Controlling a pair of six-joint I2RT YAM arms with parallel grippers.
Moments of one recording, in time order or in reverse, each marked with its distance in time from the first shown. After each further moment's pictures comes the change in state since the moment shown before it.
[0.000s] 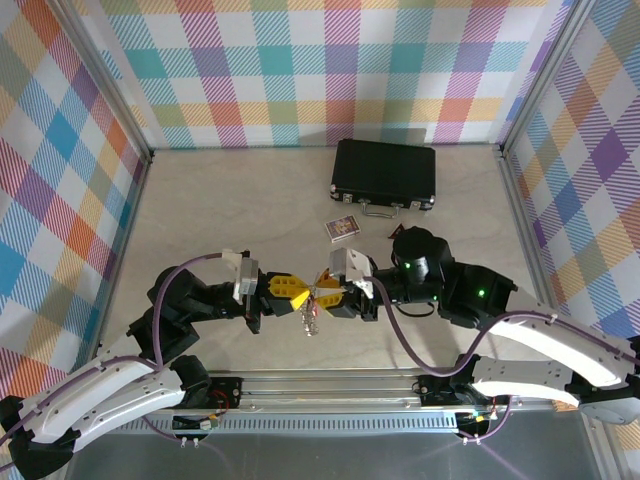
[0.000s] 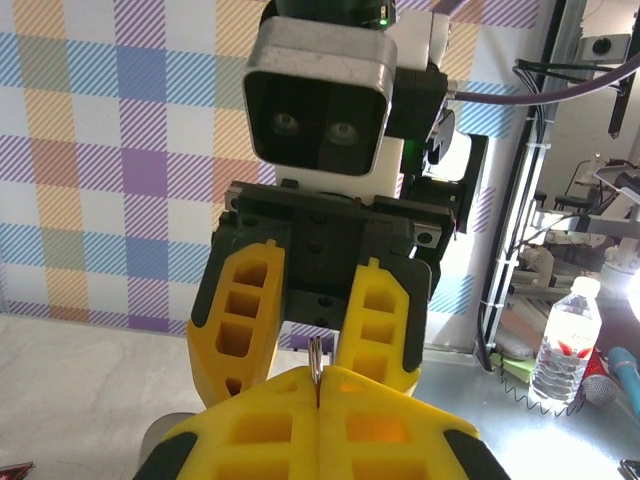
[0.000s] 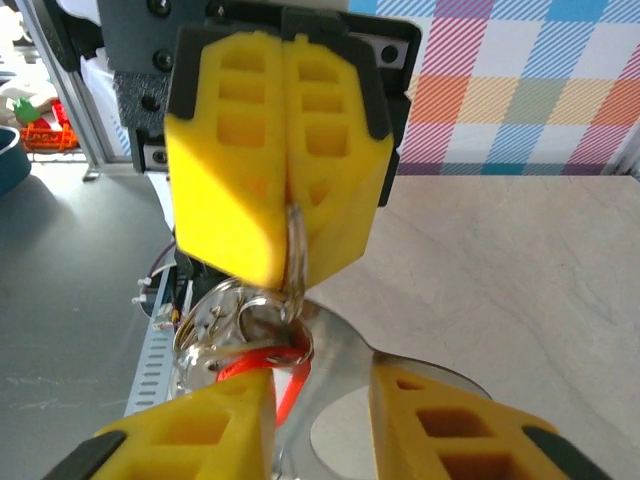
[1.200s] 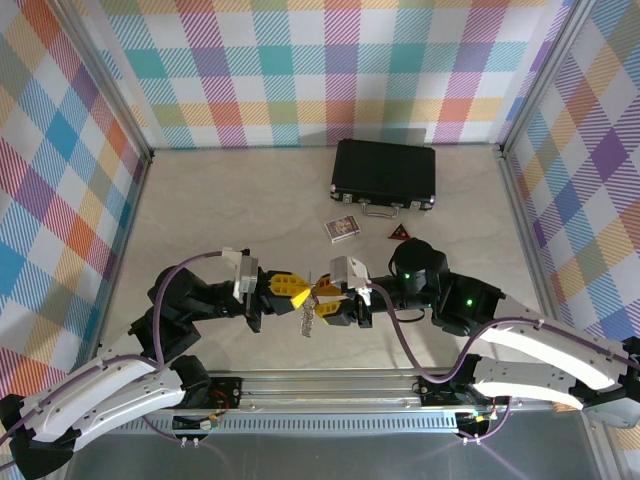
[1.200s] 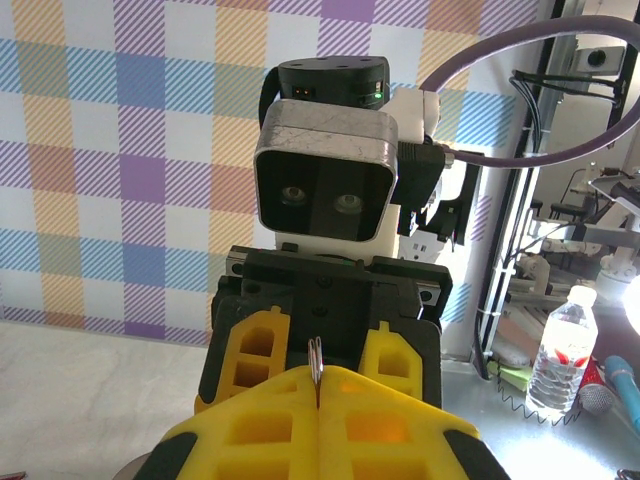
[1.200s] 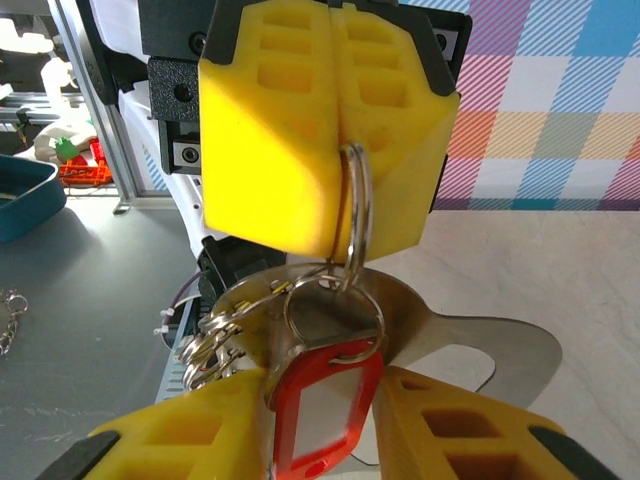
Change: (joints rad) left arm 0.000 0.011 0.000 0.029 0.003 -0.016; right arm 0.000 -0.029 -0.161 0.234 -0.074 0.059
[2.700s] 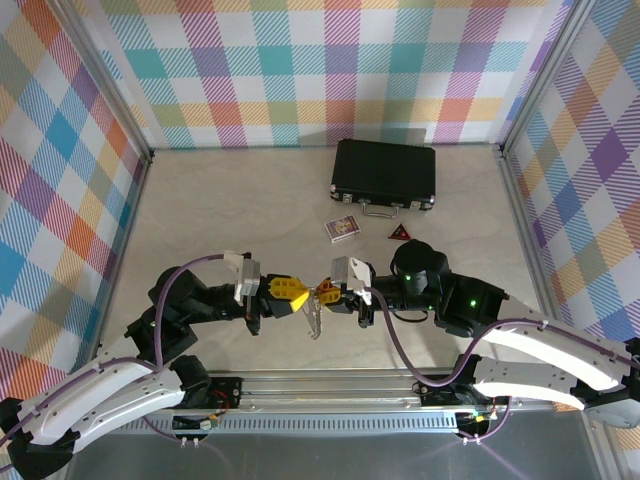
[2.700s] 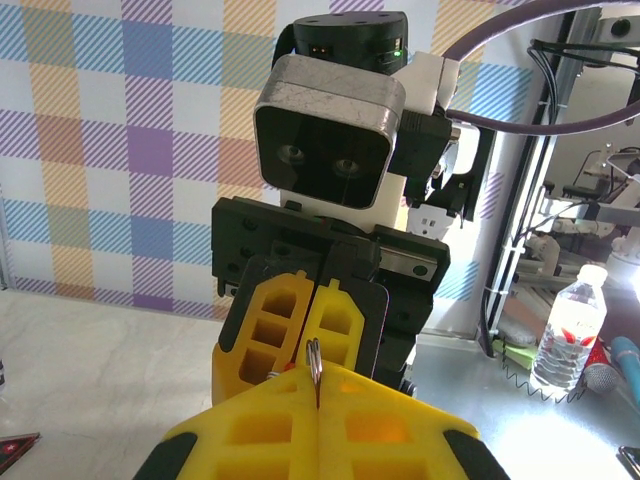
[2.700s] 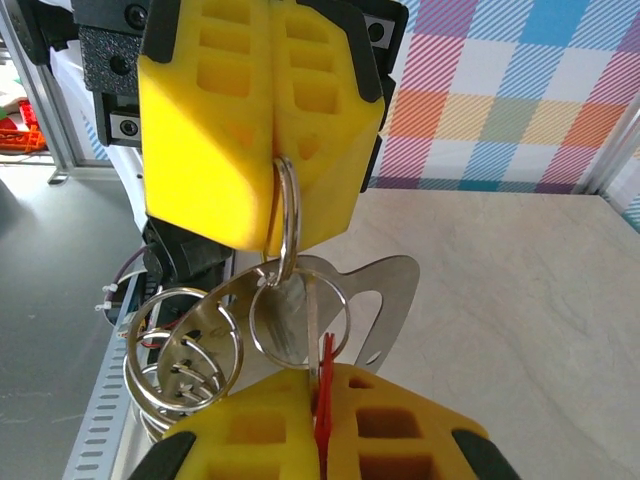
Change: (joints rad) left arm 0.000 -0.023 0.000 -0.091 -0.012 0.031; right arm 0.000 -0.014 0.011 -0.063 0.123 -0.080
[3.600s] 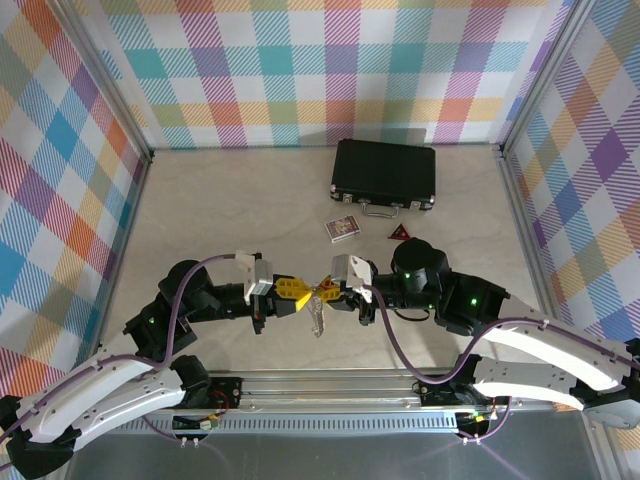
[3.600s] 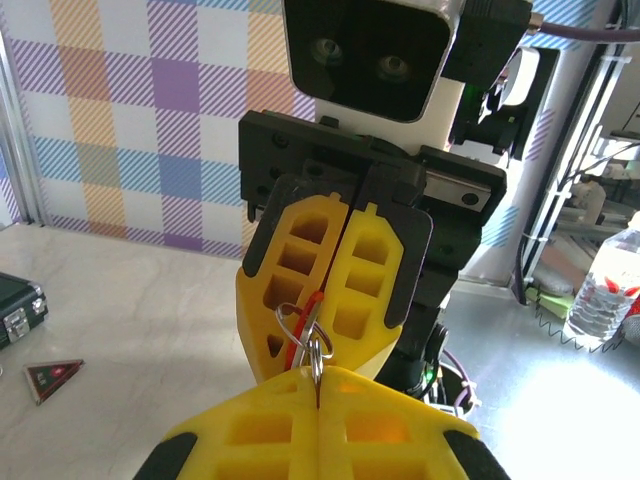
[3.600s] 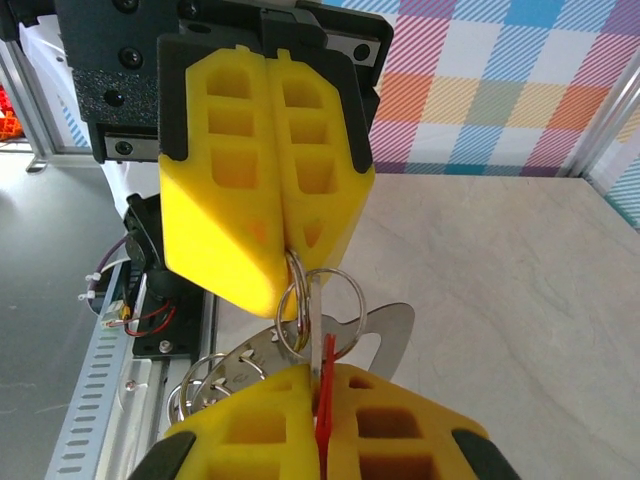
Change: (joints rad) left arm 0.000 0.028 0.053 -0.200 -0.053 0.107; right arm 0.000 0.006 0.015 -0.039 0.025 -0.008
